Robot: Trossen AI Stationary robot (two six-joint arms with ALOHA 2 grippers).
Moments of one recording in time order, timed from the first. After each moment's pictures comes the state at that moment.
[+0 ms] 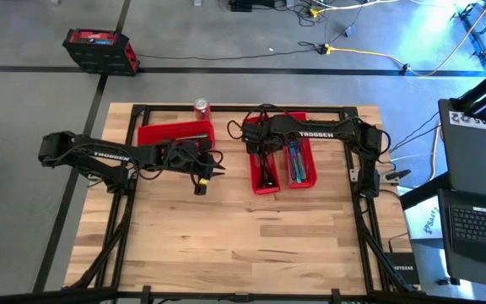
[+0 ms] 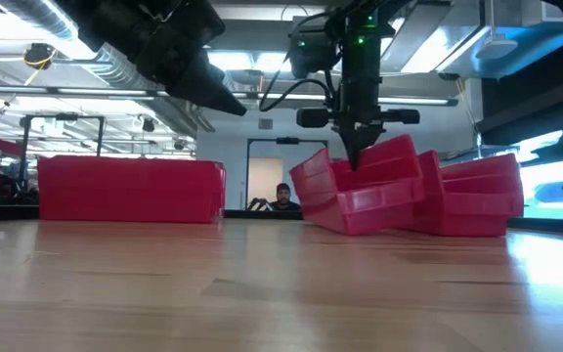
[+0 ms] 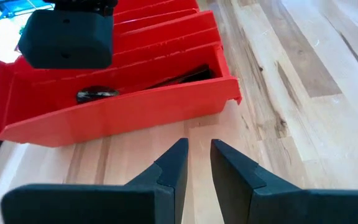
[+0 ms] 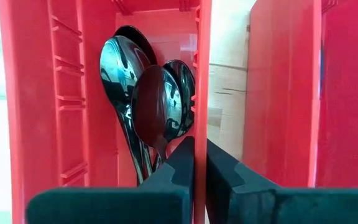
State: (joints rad) left arm 0.08 1.26 0.69 0.03 -0.03 0.23; right arm -0.24 1.94 1.58 -1.12 0.30 1.20
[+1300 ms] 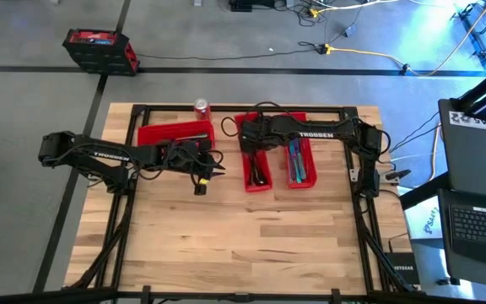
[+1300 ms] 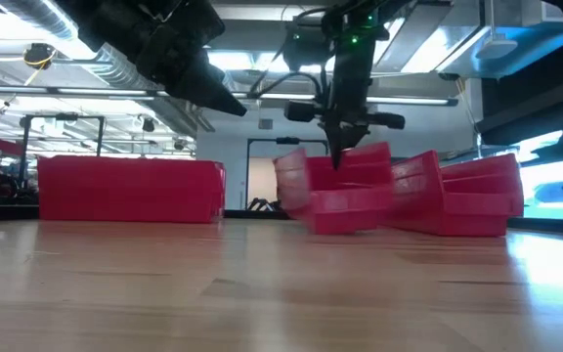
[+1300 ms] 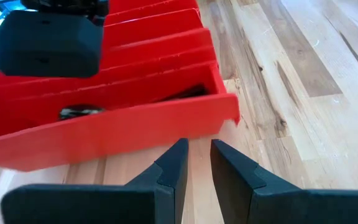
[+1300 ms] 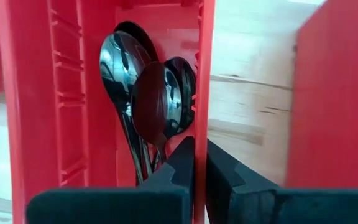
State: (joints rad) left arm 0.08 1.26 0.69 0.03 -0.03 0.23; right arm -0.24 1.94 1.58 -0.99 0.29 1.15
